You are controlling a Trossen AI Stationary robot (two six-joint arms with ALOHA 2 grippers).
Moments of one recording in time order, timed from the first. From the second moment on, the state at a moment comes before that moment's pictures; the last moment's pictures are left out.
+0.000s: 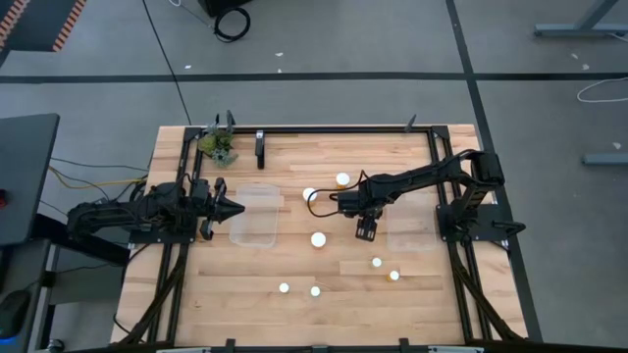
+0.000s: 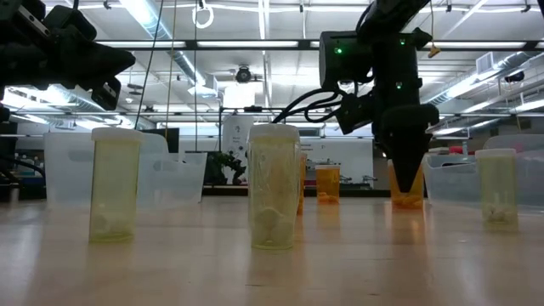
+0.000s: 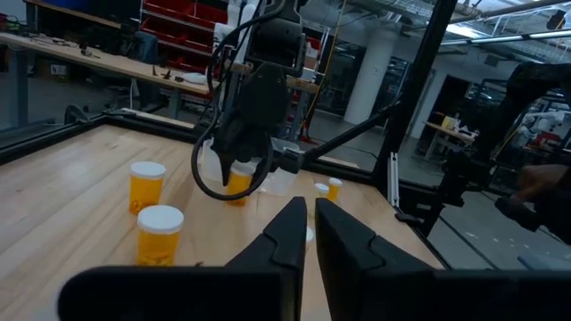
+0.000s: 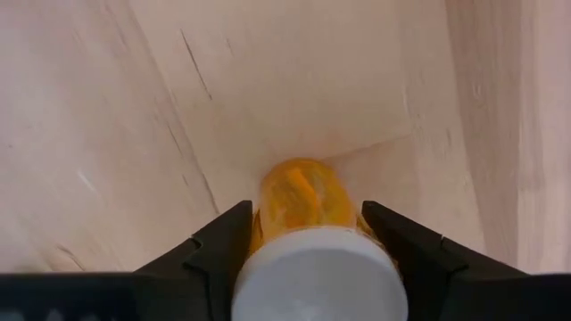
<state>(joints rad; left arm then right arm) 0.08 0.03 0.01 0.10 0.13 -0.28 -0.02 1.76 1.10 -0.91 0.03 0.30</state>
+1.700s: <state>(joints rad) 0.08 0.03 0.01 0.10 0.12 -0.28 -0.03 1.45 1.14 -1.25 -0.03 0.44</state>
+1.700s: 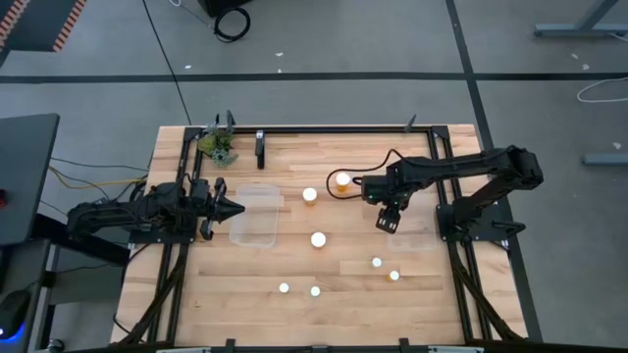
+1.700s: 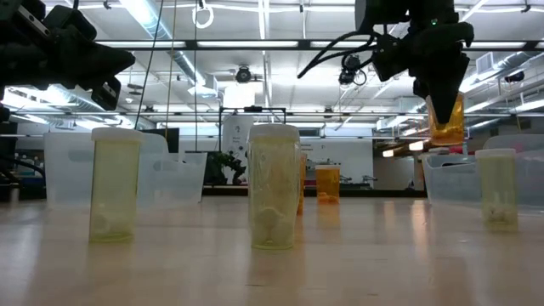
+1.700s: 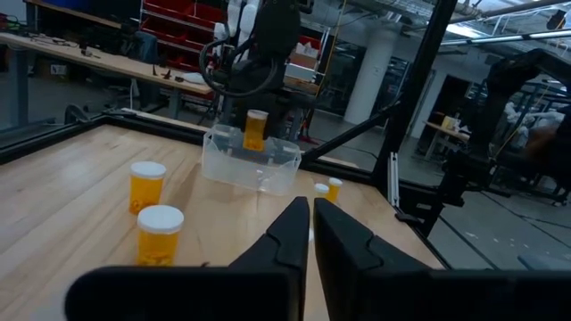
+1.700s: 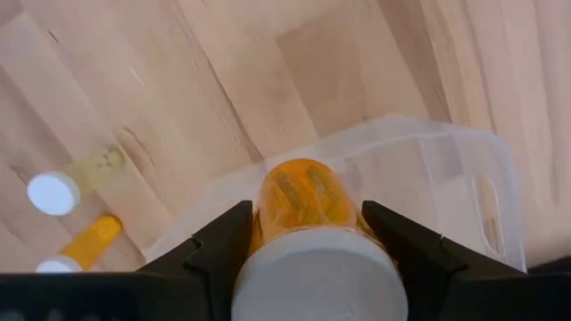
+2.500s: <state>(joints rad) 0.08 0.03 0.01 0.10 0.13 -0.28 -0.16 1.21 0.70 -1.05 -0.05 0.53</state>
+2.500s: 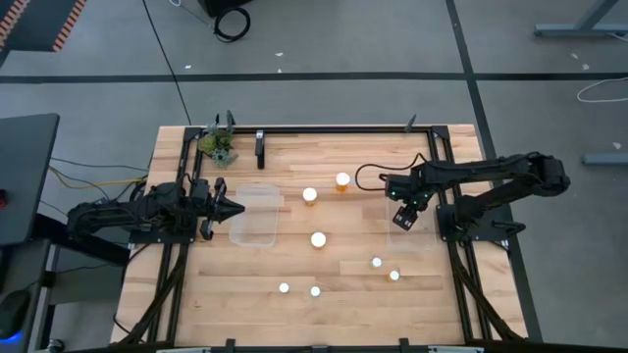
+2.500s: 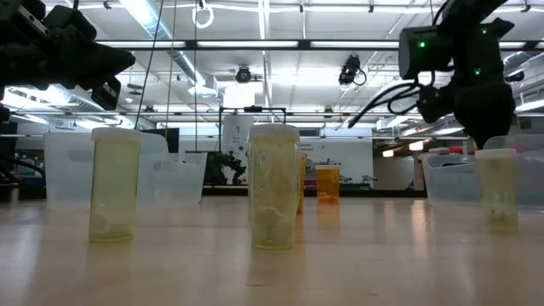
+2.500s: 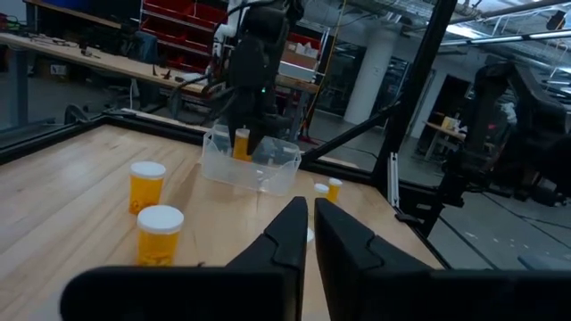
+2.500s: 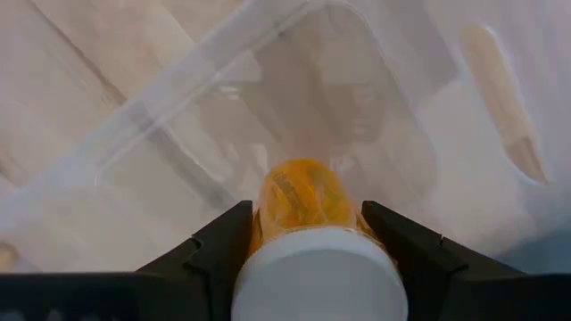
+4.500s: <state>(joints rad) 0.08 0.03 0.01 0.10 0.13 -0.28 -0.16 1.28 0.70 -0.96 -0.08 0.50</state>
